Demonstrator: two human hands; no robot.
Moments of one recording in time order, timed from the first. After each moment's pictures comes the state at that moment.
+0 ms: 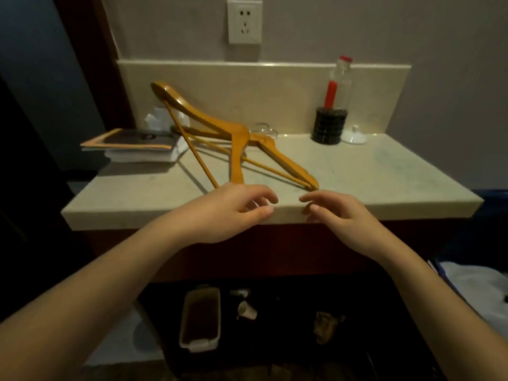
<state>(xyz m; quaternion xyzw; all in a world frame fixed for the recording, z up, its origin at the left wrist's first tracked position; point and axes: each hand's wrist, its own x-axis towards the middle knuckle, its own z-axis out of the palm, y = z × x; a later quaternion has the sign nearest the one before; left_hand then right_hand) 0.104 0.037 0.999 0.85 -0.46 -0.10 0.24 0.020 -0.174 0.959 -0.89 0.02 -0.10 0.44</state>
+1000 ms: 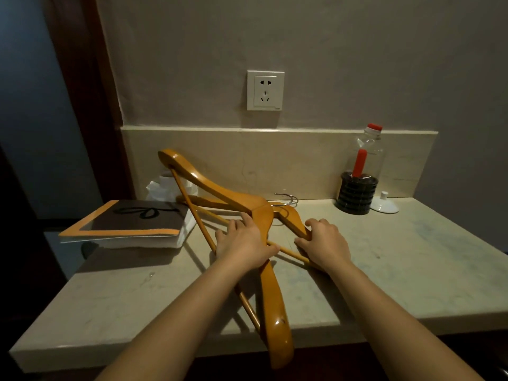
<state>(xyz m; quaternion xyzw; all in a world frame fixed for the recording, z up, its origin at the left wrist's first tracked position) 0.297 -0.029 0.967 0.96 -0.23 -0.03 0.14 0.267 -0.200 0.926 -0.94 0.24 -0.17 0.15</state>
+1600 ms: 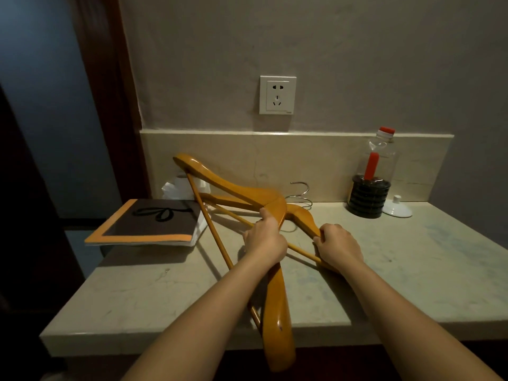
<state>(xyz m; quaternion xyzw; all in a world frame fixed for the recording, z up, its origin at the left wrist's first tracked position) 0.285 -0.047 0.969 0.93 -0.17 -0.02 0.33 0.267 -0.203 0.928 -0.94 0.27 -0.15 0.16</state>
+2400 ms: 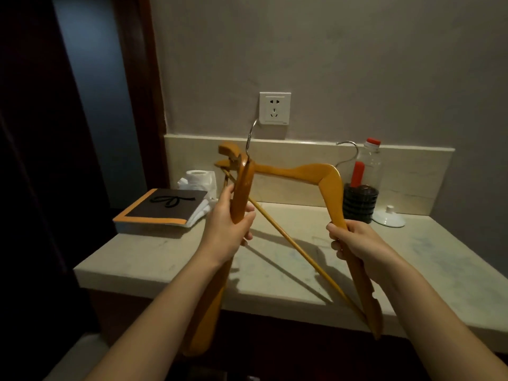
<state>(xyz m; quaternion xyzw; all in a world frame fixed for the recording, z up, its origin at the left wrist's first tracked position) 0.189 -0.018 1.006 0.77 -0.22 0.14 0.59 0.145 -0.253 0.997 -0.80 0.10 -0.06 0.59</state>
